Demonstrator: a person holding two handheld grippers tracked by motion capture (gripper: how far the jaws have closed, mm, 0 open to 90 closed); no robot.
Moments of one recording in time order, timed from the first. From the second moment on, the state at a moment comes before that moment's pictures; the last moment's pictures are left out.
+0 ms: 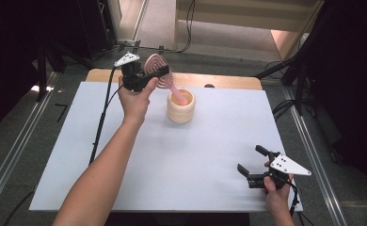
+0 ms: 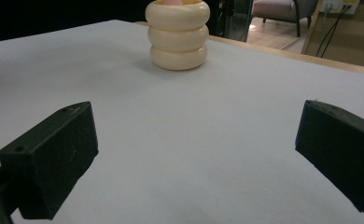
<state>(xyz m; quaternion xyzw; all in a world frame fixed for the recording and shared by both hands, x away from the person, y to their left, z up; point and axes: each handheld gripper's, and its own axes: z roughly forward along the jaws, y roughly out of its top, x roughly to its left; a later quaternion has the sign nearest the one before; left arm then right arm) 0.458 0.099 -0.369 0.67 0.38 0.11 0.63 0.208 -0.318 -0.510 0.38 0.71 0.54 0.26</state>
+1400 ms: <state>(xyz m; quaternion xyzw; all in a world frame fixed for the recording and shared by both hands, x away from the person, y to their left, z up) 0.469 0.084 -0.399 0.70 0.38 0.10 0.60 0.208 -0.318 -0.510 0.38 0.70 0.54 0.25</state>
